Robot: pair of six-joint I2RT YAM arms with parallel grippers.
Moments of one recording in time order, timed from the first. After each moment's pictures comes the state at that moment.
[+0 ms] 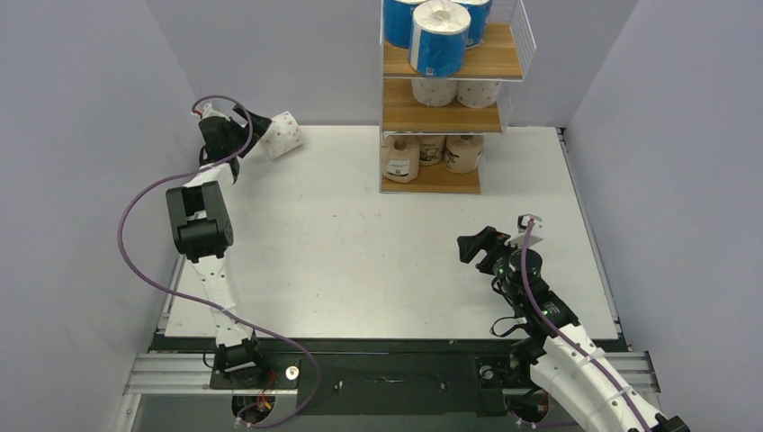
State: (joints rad) left arm 0.20 2.30 1.71 0.34 0.31 -0.77; right arm 0.41 0.58 0.33 -0.06 0.17 0.61
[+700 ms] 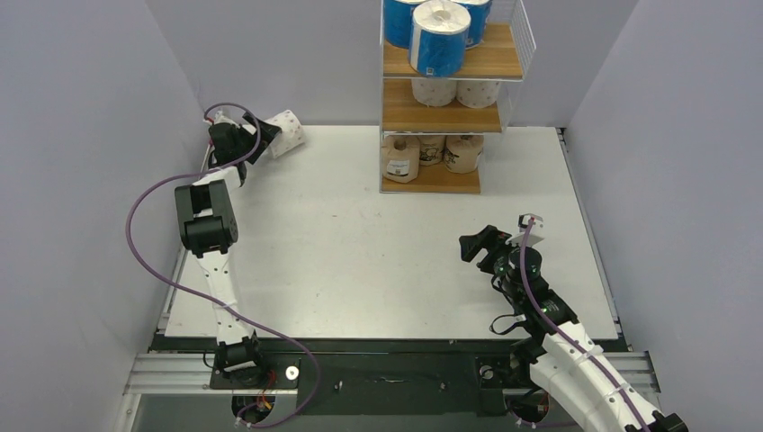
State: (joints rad) left arm 0.18 2.41 1.75 0.35 0.36 -0.81; right arm 0.39 0.60 0.33 -0.06 0.17 0.61
